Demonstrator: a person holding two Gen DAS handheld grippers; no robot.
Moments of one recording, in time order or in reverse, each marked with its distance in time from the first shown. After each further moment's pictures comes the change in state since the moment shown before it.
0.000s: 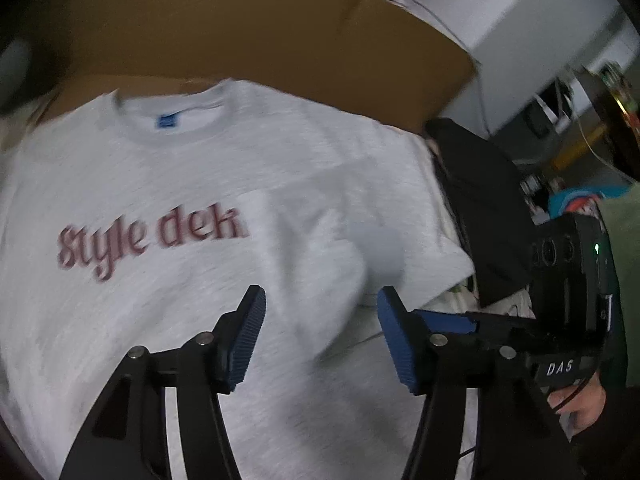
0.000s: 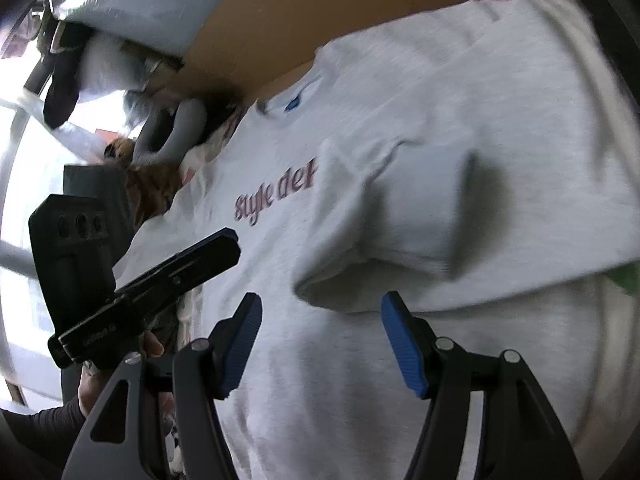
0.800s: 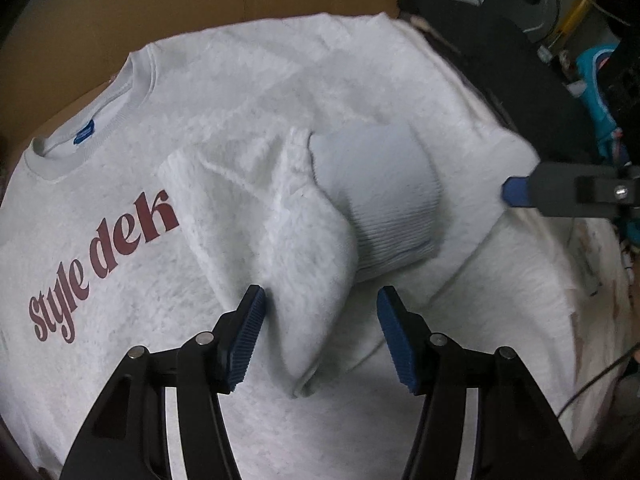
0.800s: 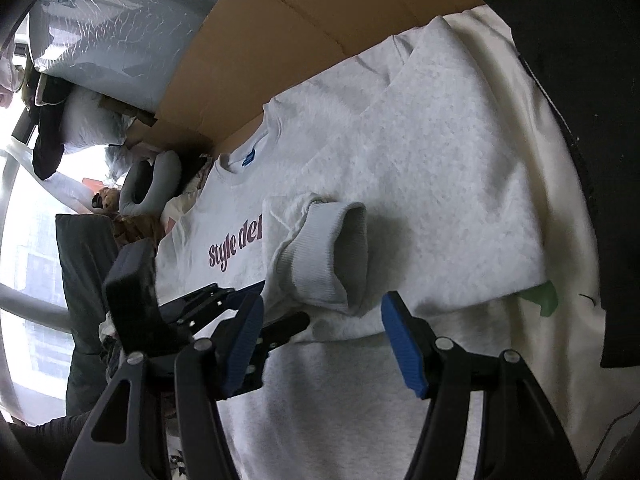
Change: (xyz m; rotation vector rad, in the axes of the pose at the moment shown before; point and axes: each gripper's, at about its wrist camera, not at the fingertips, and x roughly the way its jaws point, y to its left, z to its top) left arm 0.095 -0.017 -0.013 0.313 0.225 0.173; right arm -0.033 -0.046 0.016 0.089 -0.095 -0.026
